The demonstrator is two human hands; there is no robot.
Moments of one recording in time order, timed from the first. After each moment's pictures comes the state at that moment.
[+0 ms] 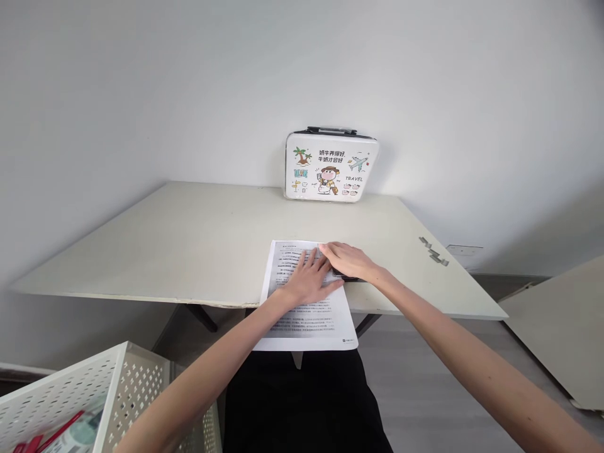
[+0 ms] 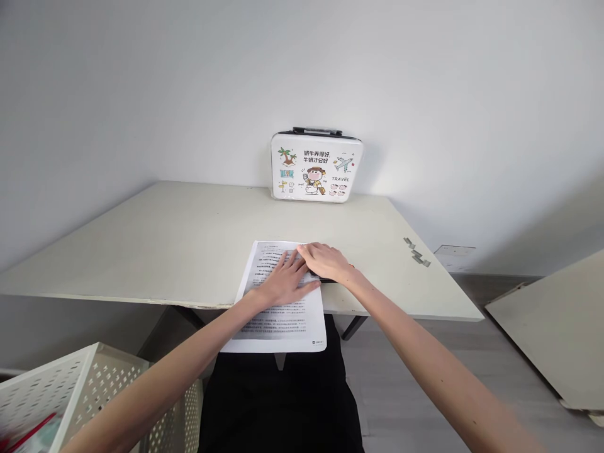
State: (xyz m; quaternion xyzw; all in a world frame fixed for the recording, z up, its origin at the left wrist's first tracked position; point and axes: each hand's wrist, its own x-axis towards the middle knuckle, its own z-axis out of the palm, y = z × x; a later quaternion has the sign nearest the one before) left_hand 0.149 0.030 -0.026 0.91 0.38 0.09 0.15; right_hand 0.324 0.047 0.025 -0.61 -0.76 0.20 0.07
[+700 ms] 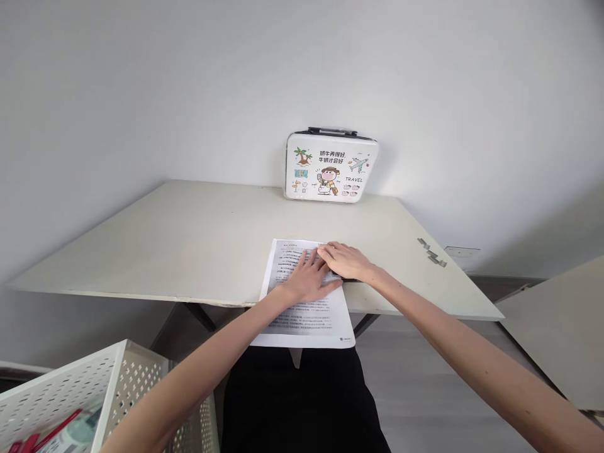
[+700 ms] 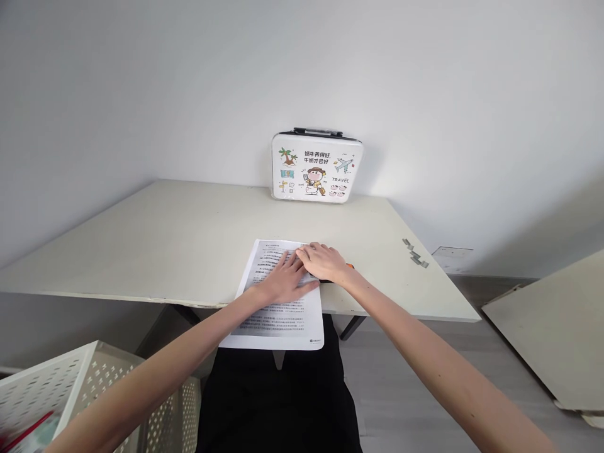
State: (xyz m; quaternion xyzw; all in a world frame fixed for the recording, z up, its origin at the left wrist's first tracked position) left_hand 0.147 0.035 -0.032 0.92 0.36 0.09 0.14; right_hand 0.323 0.048 0.015 -0.60 -0.79 0.15 0.04
